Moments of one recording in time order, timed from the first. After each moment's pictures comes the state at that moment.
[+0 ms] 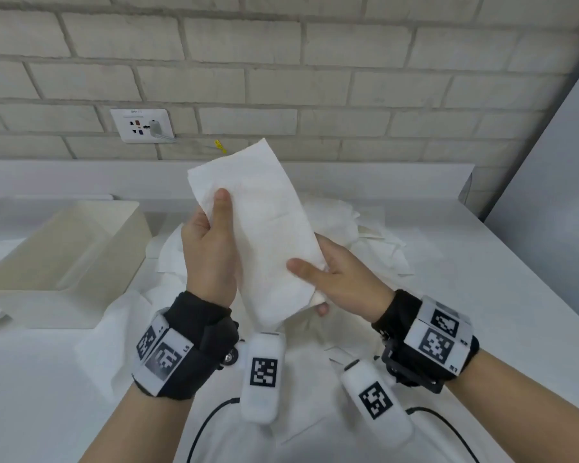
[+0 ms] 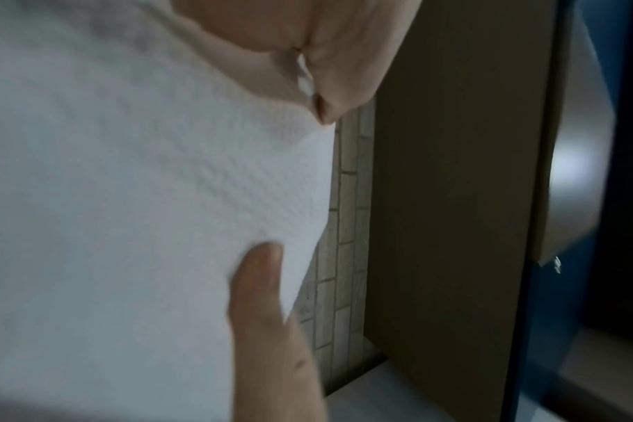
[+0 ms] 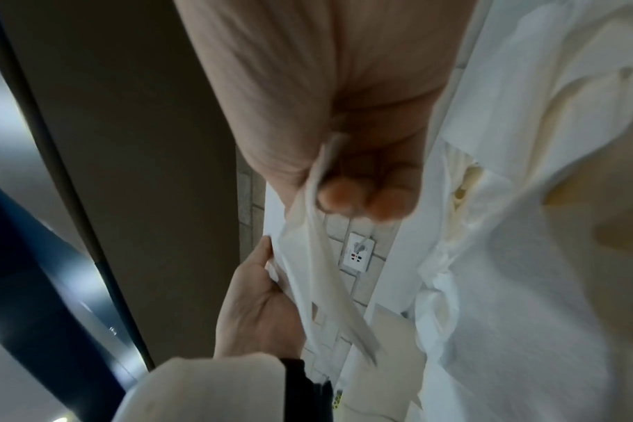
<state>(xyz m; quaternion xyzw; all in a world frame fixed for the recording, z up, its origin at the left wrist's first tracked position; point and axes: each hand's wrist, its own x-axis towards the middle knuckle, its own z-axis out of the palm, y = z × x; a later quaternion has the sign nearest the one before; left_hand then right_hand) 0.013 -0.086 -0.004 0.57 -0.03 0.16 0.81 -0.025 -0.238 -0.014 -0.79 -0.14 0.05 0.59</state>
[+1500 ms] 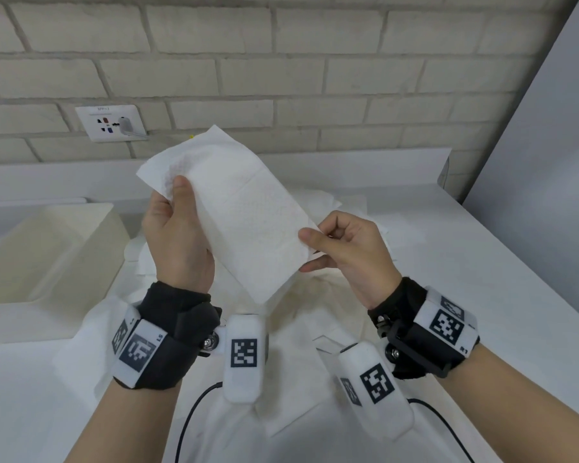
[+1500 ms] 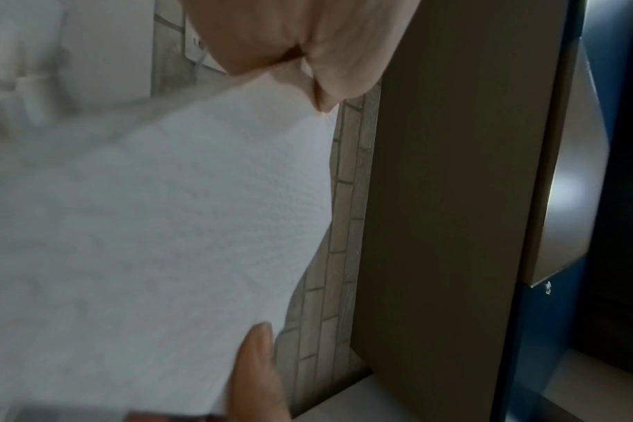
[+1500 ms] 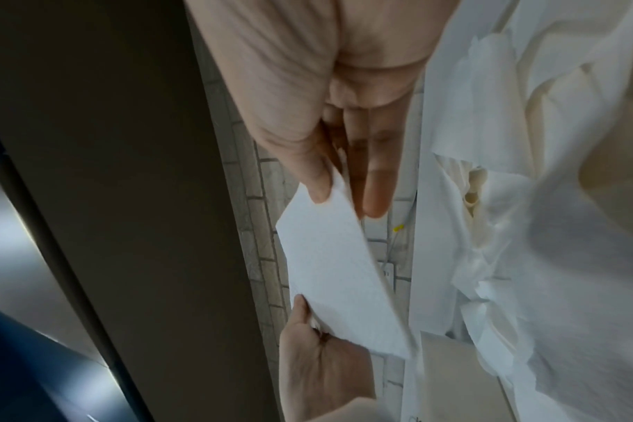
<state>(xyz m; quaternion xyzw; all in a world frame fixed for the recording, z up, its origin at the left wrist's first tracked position) 0.027 -0.087 0.002 0.50 -0.05 0.20 0.84 -0.030 -0.253 -0.009 -0.66 -0.02 -0.10 0.74</state>
